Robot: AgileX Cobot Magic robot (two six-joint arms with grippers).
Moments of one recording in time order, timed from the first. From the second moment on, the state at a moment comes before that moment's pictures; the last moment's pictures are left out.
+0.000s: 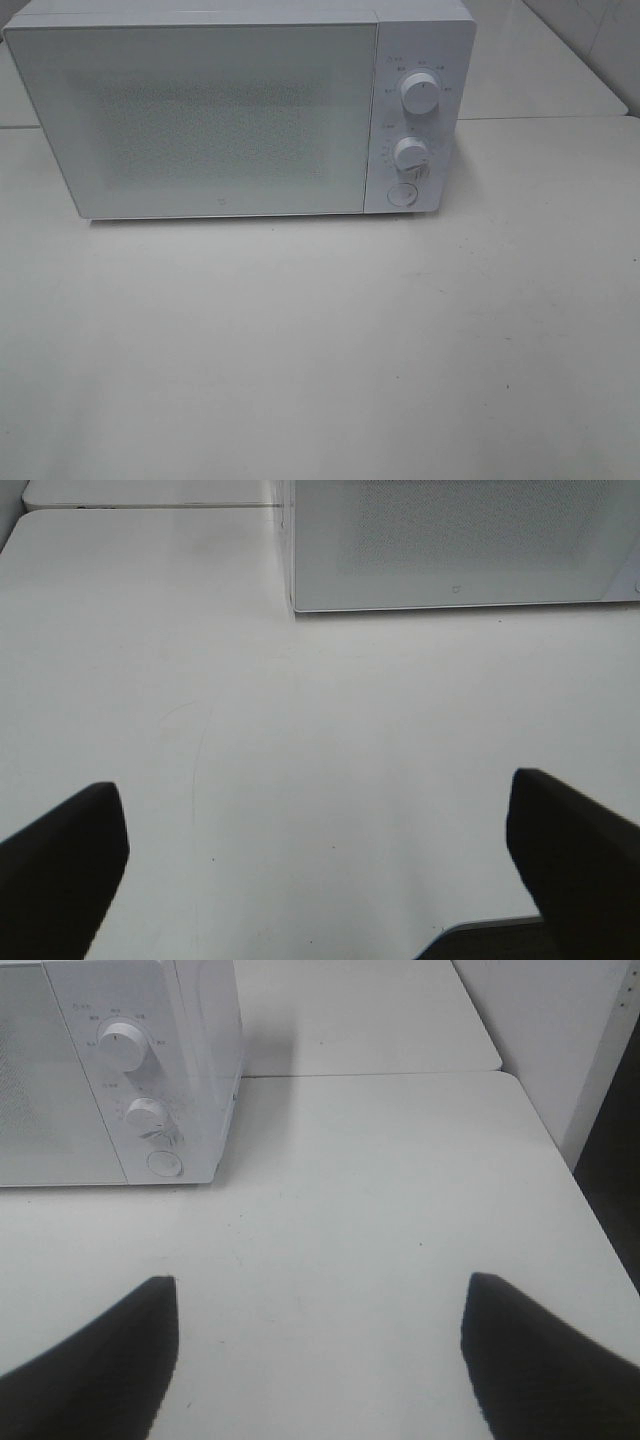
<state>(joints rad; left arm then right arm) 0.02 0.00 -0.52 -0.13 1.08 0.11 0.08 0.10 -0.53 -0.08 0.84 0.10</state>
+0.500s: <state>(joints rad) 0.02 0.00 -0.52 -0.13 1.08 0.11 0.08 0.29 -0.53 -0.08 0.60 0.10</state>
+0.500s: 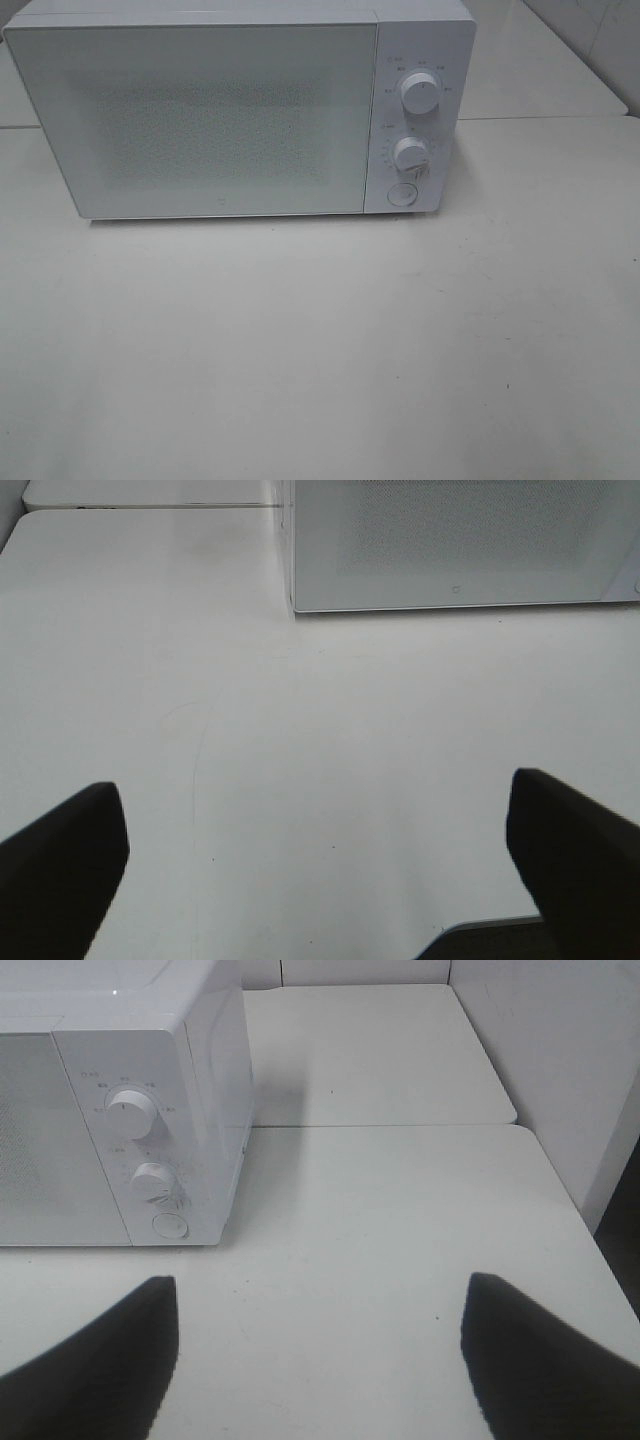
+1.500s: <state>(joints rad) 0.02 0.00 -0.52 -0.13 1.08 0.11 0.08 0.91 -0.53 -0.08 0.04 0.13</state>
